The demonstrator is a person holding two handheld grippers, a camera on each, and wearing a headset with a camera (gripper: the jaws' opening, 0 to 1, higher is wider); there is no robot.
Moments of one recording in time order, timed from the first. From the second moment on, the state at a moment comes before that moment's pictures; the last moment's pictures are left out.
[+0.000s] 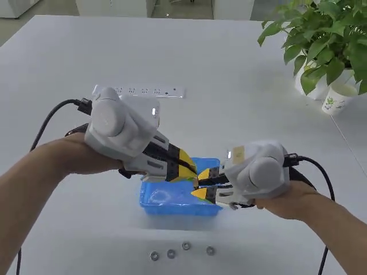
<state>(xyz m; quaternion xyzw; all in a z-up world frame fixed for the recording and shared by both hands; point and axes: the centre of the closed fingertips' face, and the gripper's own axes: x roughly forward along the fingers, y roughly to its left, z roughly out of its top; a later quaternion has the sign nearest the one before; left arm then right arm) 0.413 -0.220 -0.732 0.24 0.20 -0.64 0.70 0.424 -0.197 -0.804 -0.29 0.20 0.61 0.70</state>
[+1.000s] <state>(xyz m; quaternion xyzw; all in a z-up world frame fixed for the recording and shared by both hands) 0.367 -0.234 -0.750 0.24 0.20 -0.66 0.68 0.372 -0.210 -0.819 -0.28 0.21 0.61 0.71</state>
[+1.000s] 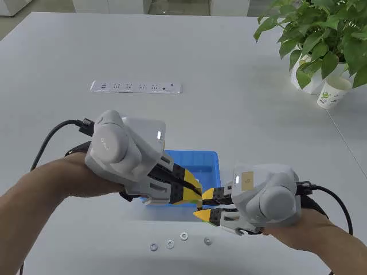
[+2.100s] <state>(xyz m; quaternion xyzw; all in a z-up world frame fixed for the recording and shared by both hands) 0.339 -0.251 -0.791 0.24 0.21 -0.70 0.64 0.343 -0.228 -0.856 -0.27 0.25 0.59 0.72</state>
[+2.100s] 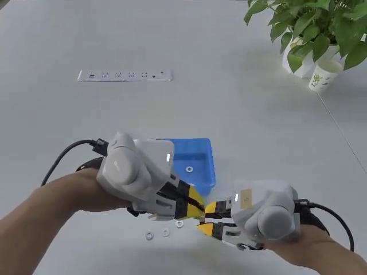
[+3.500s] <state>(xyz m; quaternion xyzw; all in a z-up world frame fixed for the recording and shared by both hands) 0.340 -0.257 -0.797 0.23 0.22 -0.71 0.63 0.338 -0.228 -0.861 -0.26 0.26 0.59 0.72</state>
